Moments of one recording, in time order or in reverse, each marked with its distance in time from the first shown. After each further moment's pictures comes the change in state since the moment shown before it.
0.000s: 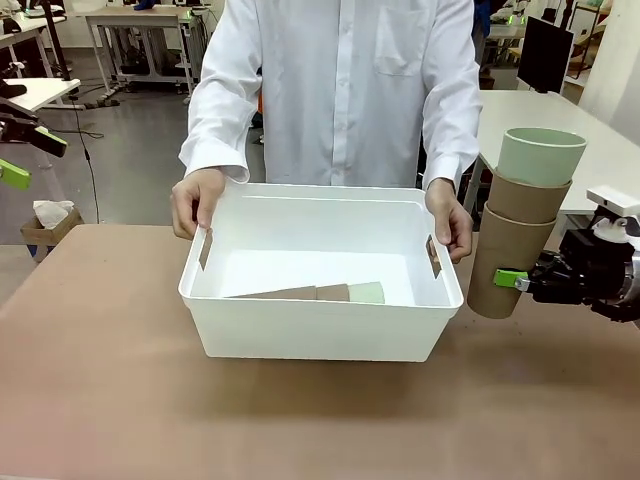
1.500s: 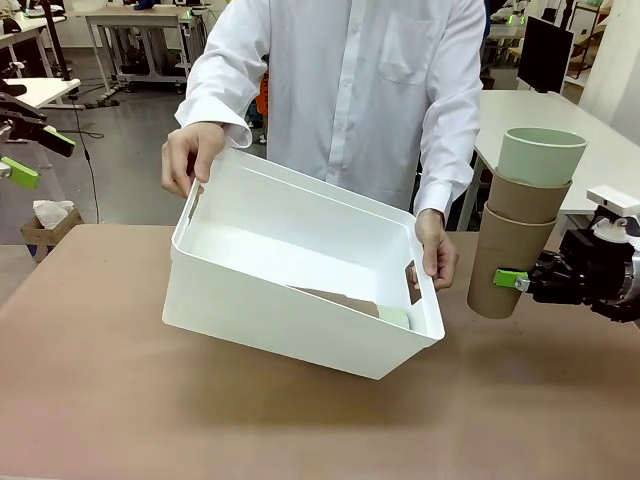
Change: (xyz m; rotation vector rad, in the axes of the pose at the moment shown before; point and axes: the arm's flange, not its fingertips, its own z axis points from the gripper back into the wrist) left arm 0.008 0.001 -0.007 -0.001 0.024 -0.005; right arm -0.001 0.000 0.000 0.000 0.000 -0.002
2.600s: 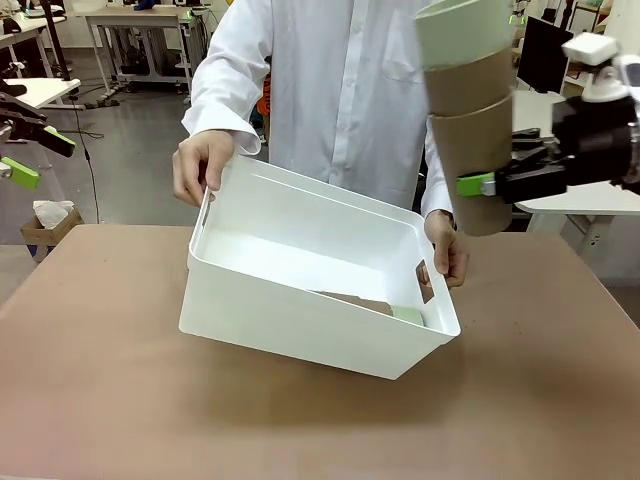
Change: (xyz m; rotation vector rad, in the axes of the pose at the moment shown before) left arm 0.000 0.000 0.000 0.000 0.001 0.000; right arm 0.180 0.063 -0.096 -0.195 0.361 0.092
